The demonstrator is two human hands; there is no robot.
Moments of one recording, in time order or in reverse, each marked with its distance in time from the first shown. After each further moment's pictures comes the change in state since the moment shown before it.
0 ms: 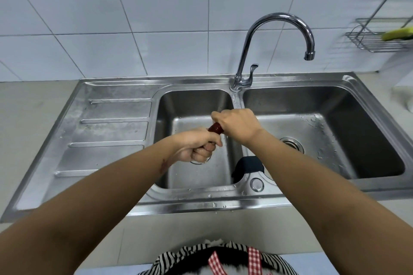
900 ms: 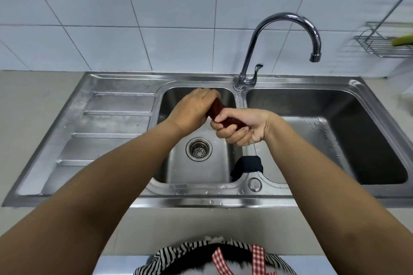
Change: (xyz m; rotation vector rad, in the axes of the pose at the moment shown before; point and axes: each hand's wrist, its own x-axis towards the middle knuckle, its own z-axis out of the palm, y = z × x) left_hand 0.011 0.022 -0.032 1.300 0.824 1.068; right_hand 0.003 0.018 -0.035 2.000 -1.252 0.363
